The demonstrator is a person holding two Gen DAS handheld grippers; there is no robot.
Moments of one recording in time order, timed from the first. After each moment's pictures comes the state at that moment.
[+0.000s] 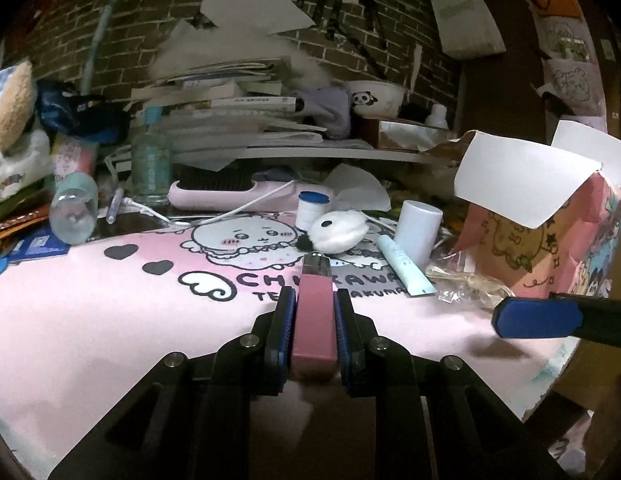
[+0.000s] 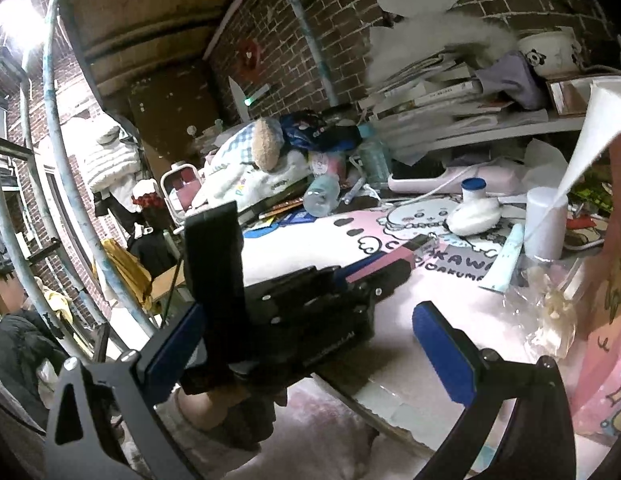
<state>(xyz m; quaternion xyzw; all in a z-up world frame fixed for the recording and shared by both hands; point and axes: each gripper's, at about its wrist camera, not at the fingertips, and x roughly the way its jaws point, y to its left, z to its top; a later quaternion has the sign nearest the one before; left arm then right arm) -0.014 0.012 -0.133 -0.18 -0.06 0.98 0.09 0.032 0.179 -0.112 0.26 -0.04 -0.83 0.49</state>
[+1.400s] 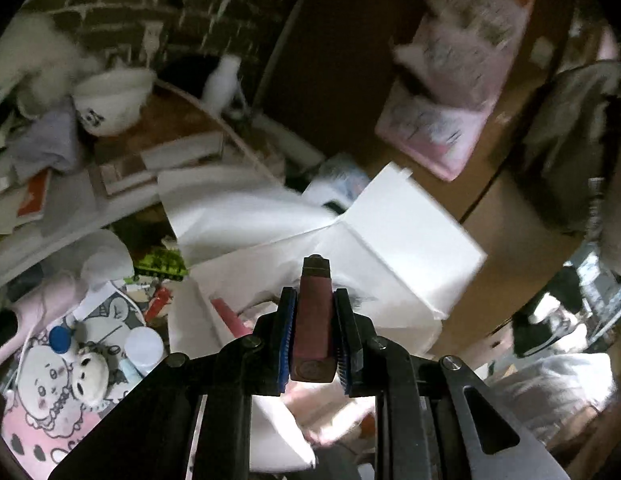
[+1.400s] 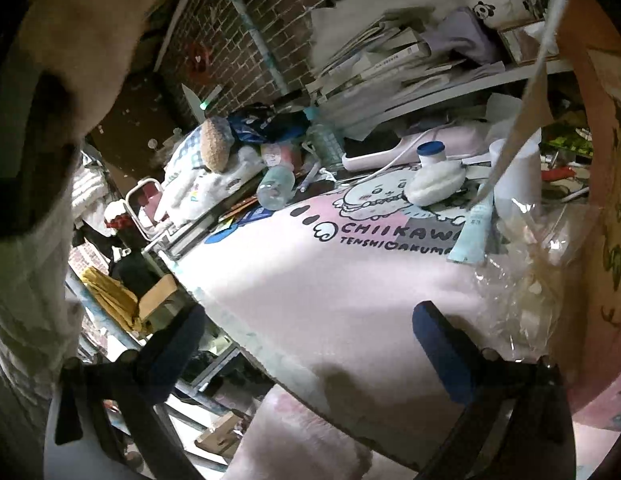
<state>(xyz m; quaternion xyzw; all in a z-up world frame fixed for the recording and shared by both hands) -0.108 0.165 0.053 -0.39 -0.04 0.82 0.41 0.007 0.182 -0.127 0.31 -0.09 -0.84 0.44</state>
